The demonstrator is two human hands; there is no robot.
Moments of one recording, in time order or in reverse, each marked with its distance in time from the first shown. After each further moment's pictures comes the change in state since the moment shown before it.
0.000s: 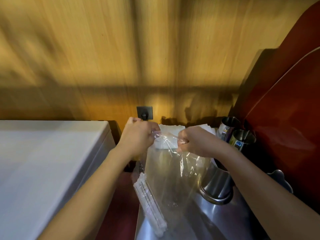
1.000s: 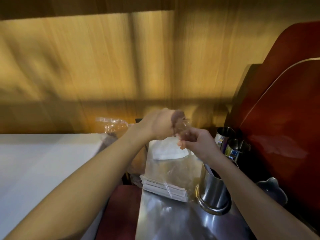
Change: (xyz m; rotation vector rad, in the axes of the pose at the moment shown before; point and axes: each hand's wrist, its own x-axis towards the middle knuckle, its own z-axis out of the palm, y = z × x) left_hand 0.051 0.063 -0.054 0.003 -0.232 0.217; right_hand -0.007 0.017 0.005 0.699 0.425 -0.013
